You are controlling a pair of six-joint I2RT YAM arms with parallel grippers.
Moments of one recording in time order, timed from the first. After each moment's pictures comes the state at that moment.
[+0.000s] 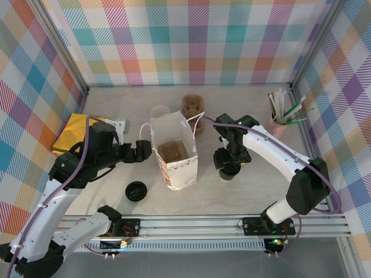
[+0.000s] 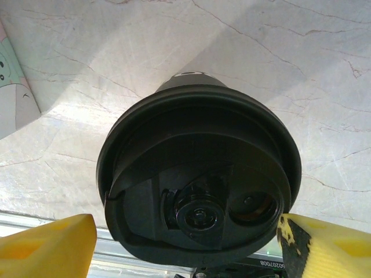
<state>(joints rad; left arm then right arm) -0.52 0.86 1.24 -1.07 0.02 -0.45 0.62 1.52 1.30 -1.34 -0.01 0.38</state>
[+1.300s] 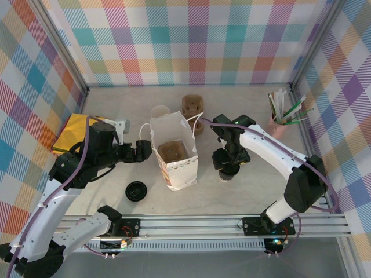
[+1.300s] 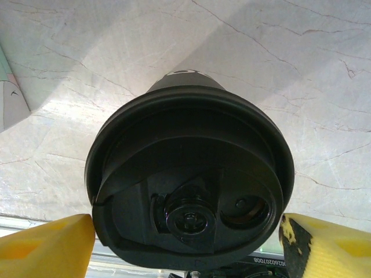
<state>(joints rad) -0.52 0.86 1.24 -1.07 0.02 -0.45 0.64 1.55 1.31 -1.36 0.02 0.39</state>
